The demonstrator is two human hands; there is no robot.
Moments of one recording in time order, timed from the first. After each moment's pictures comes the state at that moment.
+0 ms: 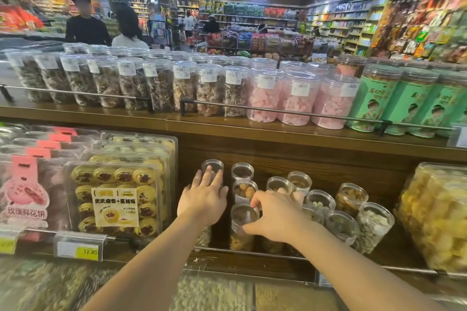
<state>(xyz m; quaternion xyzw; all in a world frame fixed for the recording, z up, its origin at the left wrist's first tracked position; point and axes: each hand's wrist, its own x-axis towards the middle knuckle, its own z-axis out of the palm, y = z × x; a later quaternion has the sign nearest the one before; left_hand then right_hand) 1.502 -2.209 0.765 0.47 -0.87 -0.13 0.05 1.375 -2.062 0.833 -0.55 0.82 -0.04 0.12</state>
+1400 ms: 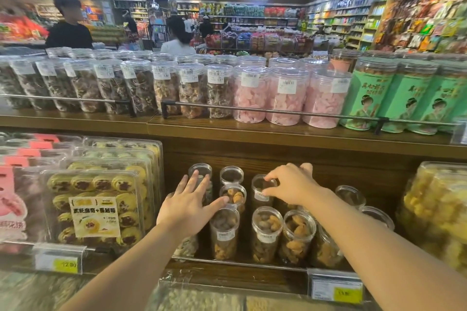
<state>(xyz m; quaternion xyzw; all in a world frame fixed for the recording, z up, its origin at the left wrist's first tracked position) 1.502 -2.205 0.770 0.48 -0.87 -0.12 0.03 1.265 -2.102 0.830 -0.55 0.83 -0.04 0.07</state>
